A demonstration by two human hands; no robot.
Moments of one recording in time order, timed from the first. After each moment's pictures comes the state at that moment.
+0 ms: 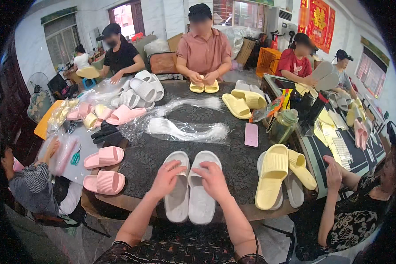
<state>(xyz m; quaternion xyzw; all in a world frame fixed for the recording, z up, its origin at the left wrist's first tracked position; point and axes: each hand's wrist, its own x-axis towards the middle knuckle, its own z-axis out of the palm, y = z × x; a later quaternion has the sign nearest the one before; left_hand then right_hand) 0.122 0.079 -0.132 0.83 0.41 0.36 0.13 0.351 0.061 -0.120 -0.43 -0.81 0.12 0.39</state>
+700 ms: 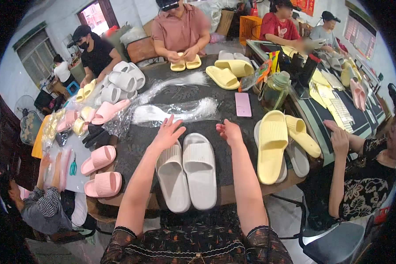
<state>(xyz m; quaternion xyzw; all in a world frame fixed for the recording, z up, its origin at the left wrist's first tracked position) 0.144 0.229 -0.162 0.84 0.49 0.17 0.17 0.431 0.194 -0.187 -0.50 -0.20 0.61 0.57</state>
